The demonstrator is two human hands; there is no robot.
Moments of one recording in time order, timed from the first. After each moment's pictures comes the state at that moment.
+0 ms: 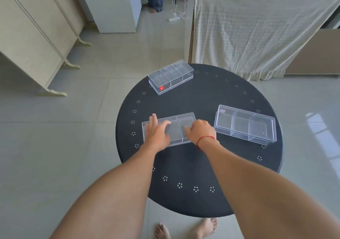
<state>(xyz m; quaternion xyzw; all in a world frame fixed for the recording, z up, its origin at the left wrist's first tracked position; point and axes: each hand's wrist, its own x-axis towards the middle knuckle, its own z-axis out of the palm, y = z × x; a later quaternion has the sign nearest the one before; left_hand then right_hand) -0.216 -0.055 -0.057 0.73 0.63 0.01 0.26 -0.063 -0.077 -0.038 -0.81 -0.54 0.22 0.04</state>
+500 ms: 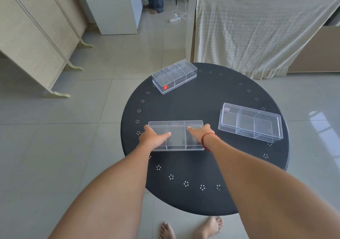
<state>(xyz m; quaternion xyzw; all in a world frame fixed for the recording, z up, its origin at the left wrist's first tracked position) -0.248 -0.053 -0.056 0.48 0.77 0.04 0.43 -0.072 -0.078 -0.044 -0.83 -0.28 0.47 0.12</state>
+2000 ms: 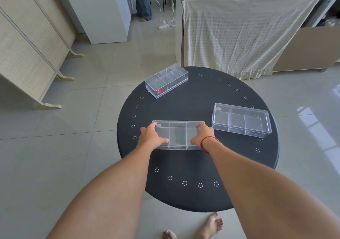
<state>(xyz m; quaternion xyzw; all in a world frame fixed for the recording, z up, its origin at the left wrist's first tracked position) -0.239 -0.056 -0.034 0.60 0.71 0.01 0.38 -0.060 -0.097 -0.048 -0.83 -0.37 0.40 0.12</state>
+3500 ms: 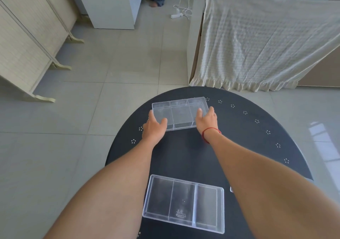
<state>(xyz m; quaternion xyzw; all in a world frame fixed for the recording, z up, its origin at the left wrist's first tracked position) -0.187 0.168 -0.070 0.50 0.73 0.14 0.44 -0.023 0.159 -0.069 -0.83 -0.33 0.37 0.27</state>
